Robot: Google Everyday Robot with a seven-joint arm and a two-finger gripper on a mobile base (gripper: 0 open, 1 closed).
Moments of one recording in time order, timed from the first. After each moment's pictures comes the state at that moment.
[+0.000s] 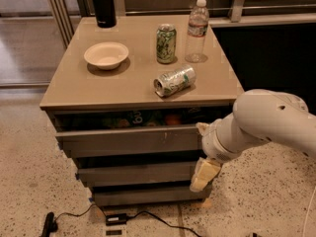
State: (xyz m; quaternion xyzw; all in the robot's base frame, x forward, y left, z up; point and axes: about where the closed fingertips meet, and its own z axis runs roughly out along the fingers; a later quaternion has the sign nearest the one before) arm 0.464 -0.112 0.708 -0.63 0.74 0.07 0.22
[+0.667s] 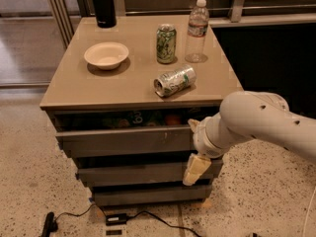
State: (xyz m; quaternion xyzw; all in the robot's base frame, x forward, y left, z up) arm 0.490 -0.097 0.693 -0.64 0.73 0.06 0.23
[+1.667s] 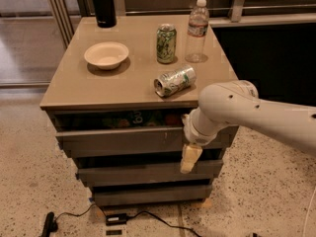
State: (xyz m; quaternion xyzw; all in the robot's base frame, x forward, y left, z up) arm 0.542 -0.089 0.661 -0.68 0.71 0.02 0.19
